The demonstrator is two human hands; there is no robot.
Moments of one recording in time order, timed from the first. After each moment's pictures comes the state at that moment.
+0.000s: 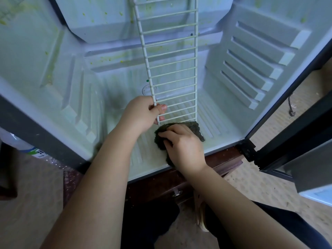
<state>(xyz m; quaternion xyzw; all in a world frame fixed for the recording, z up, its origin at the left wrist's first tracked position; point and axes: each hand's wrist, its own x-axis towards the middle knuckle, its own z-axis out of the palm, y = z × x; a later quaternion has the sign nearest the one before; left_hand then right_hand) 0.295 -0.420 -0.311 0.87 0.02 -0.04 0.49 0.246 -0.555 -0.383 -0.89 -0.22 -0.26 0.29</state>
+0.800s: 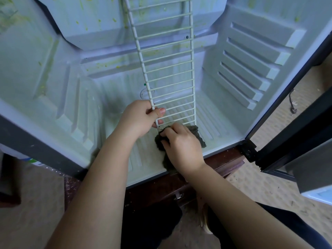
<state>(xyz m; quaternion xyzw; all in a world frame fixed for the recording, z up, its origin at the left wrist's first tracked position) 0.293 -0.420 -0.307 0.88 0.02 -0.04 0.47 0.251 -0.550 -0.379 -0.92 -0.18 -0.25 0.25</state>
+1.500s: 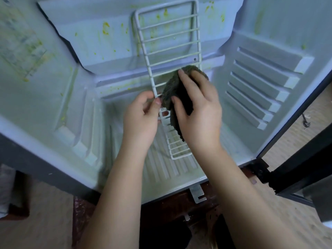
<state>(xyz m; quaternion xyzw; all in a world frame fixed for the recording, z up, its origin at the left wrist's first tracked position) 0.291 -0.433 -0.270 0.76 0.04 0.18 0.63 0.297 -0.548 -0.277 -0.80 -0.12 -0.42 0.41</state>
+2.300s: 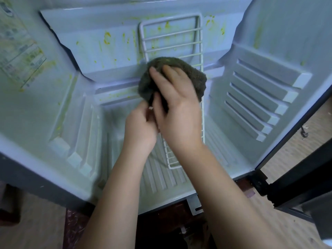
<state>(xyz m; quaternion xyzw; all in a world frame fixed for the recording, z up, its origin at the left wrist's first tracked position) 0.303 -0.431 -0.274 0.83 0.03 0.21 0.51 0.312 -0.519 -0.256 -0.78 -0.20 -0.44 0.40</state>
